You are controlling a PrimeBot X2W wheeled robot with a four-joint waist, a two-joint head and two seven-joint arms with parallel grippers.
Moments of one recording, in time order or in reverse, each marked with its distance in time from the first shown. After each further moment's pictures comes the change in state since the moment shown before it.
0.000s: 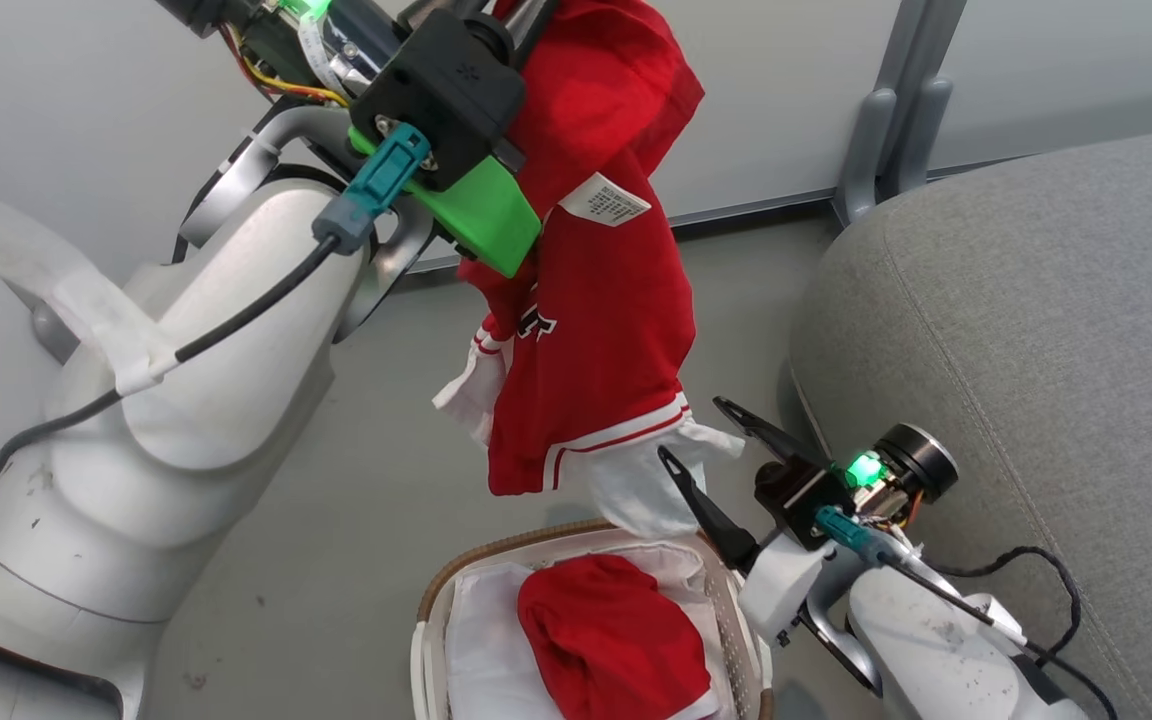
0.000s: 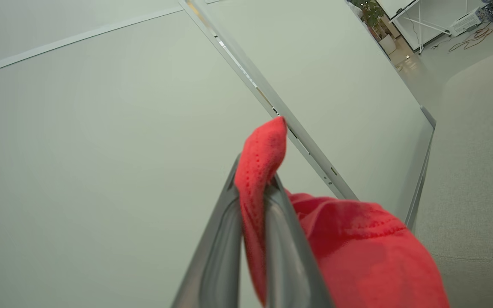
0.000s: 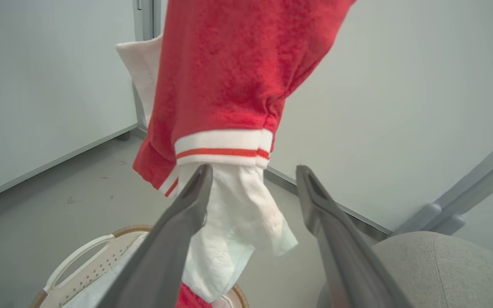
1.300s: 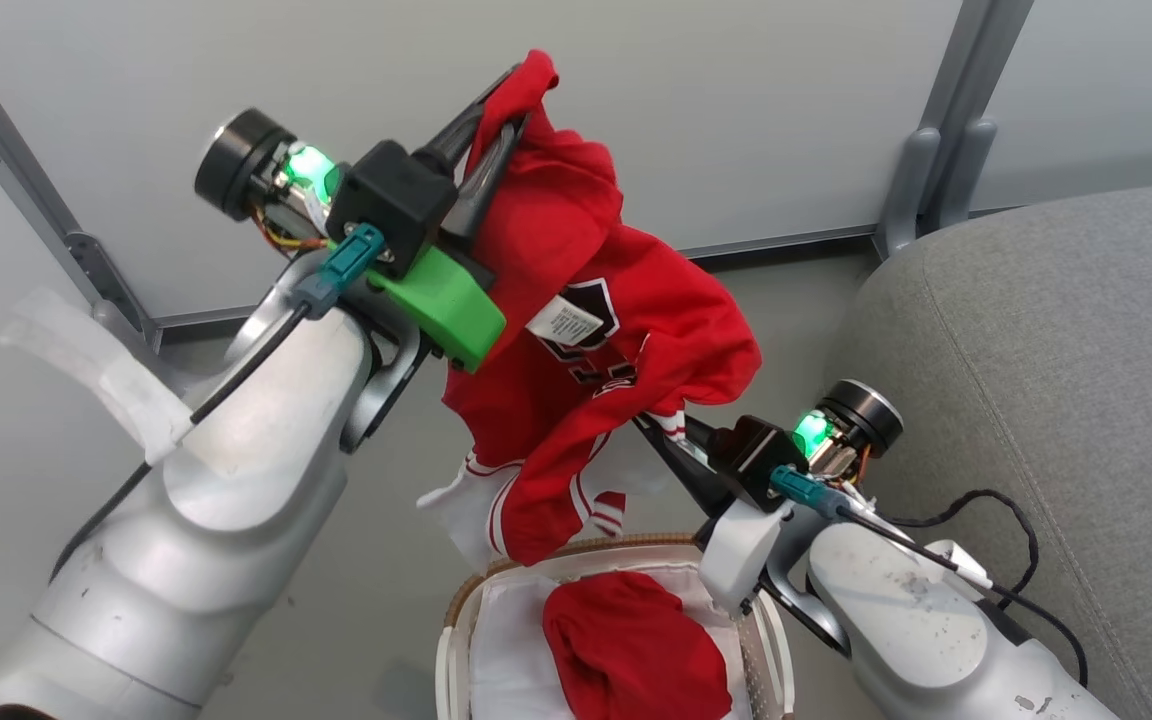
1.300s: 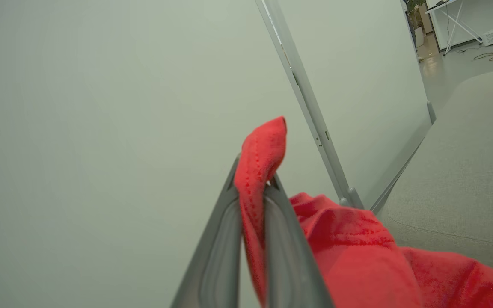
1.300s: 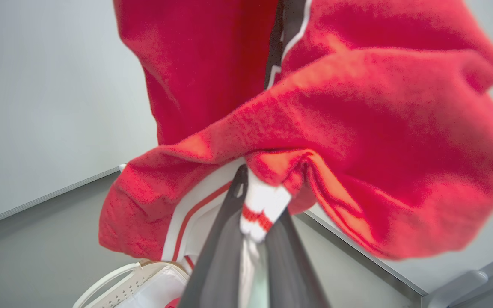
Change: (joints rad) left arm 0.163 -0.018 -0.022 0.151 -0.176 0.045 -0.083; right arm -0.165 -0.015 0.203 0.089 0.154 0.000 -0.001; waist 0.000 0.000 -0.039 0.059
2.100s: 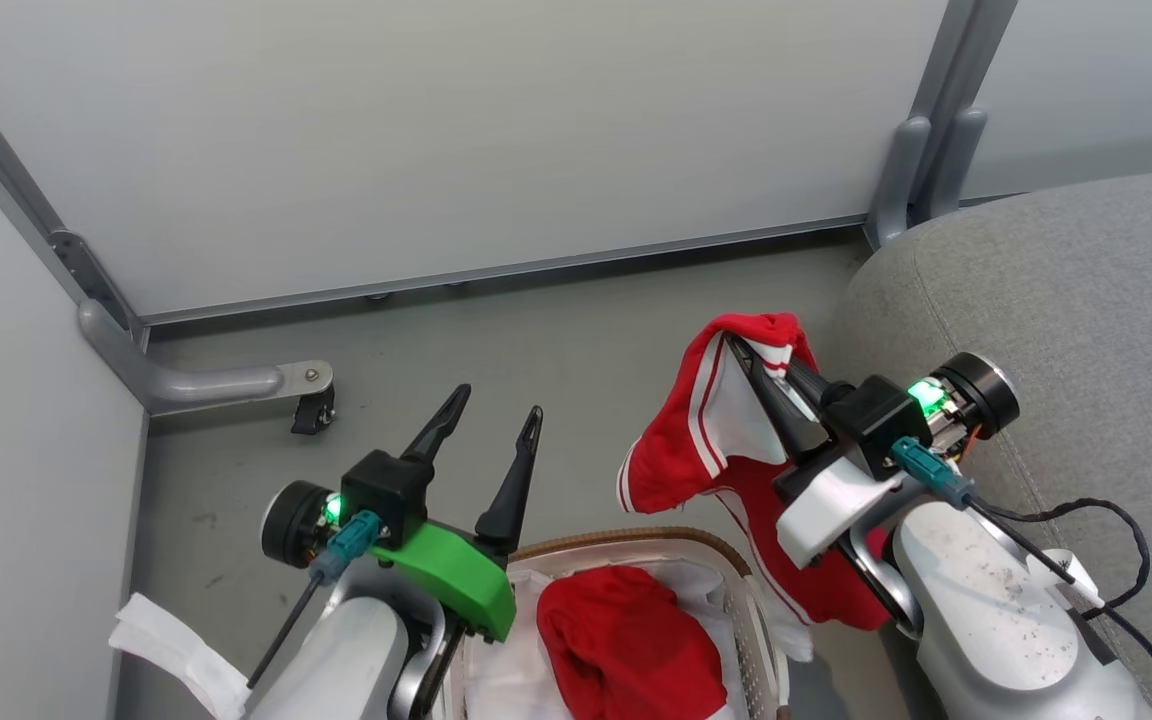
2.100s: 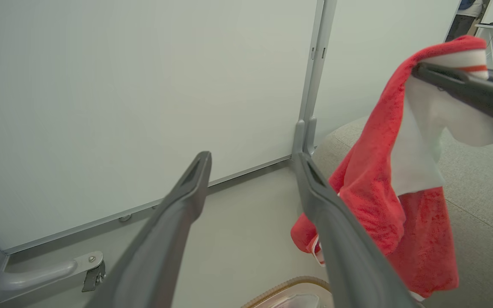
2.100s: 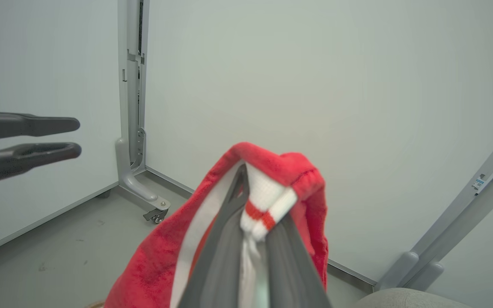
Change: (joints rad) left arm 0.520 -0.117 0.164 0.030 -0.056 0.023 -0.069; right arm 0.117 -0.026 -0.276 -0.207 -0.081 0.000 0.000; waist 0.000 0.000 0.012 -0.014
